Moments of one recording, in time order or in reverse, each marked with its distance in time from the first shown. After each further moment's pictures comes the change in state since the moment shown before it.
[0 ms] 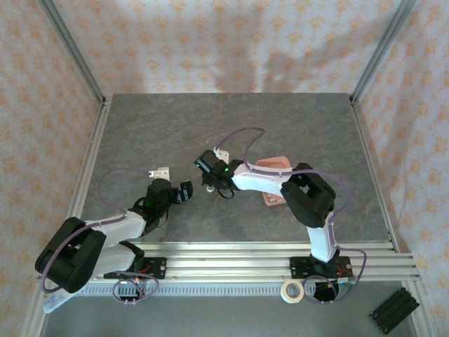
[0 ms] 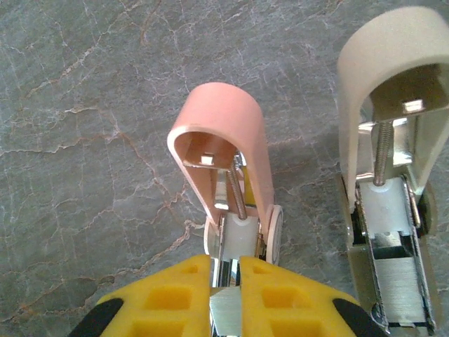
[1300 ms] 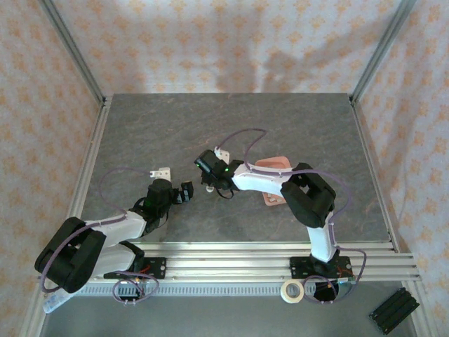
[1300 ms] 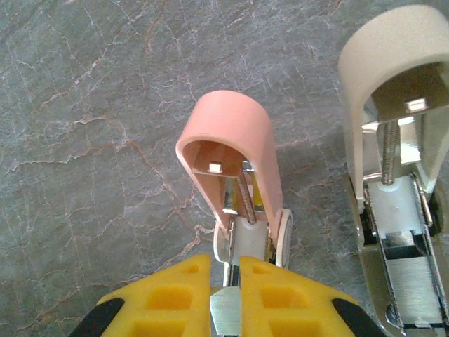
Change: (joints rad) left arm -0.013 0.000 0.000 0.000 -0.007 0.012; right arm 0.000 -0.001 -0.005 0.016 -0.002 0.047
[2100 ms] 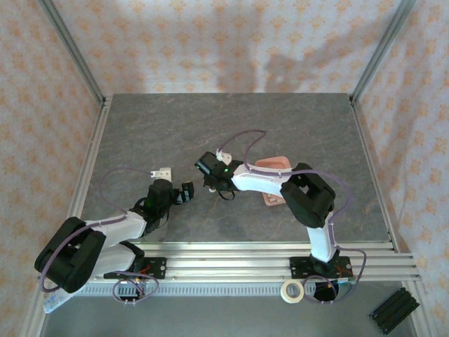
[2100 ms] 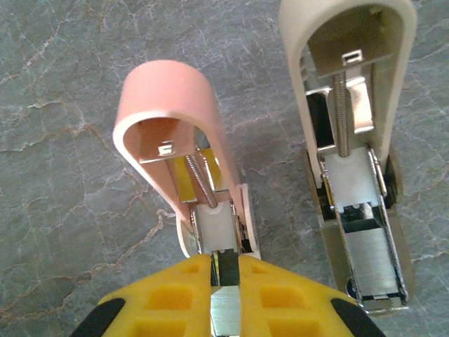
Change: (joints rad) left arm -0.010 0.000 0.000 0.000 0.000 0.000; right arm 0.007 0.002 0.004 -0.076 0.018 0.018
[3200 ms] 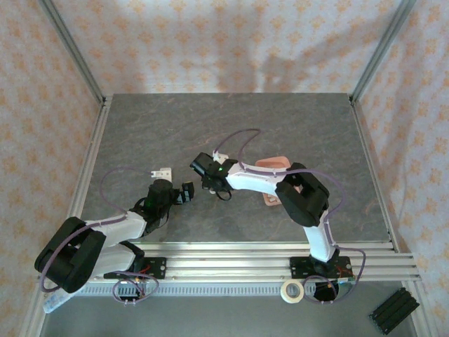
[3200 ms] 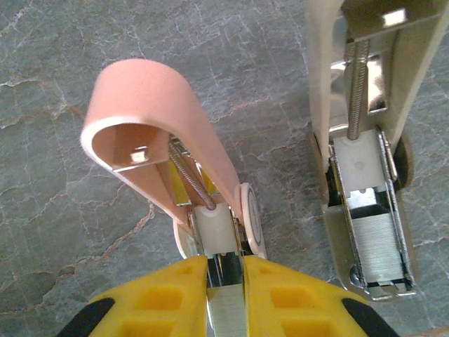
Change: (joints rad) left arm -0.001 0.000 0.000 0.000 0.000 0.012; right arm 0.017 0.050 0.081 -0.104 0.014 -0.001
